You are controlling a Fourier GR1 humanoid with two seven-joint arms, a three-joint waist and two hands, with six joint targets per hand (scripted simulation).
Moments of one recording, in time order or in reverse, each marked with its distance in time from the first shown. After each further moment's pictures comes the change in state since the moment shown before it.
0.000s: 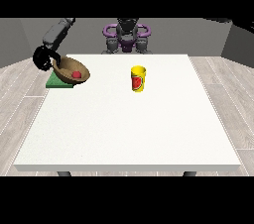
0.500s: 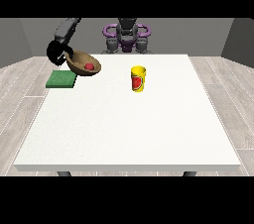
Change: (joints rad) left arm 0.013 -0.002 0.005 0.043 0.022 -0.023 0.108; right arm 0.141 0.172 0.109 -0.166 0.038 -0.095 0.099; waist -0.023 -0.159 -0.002
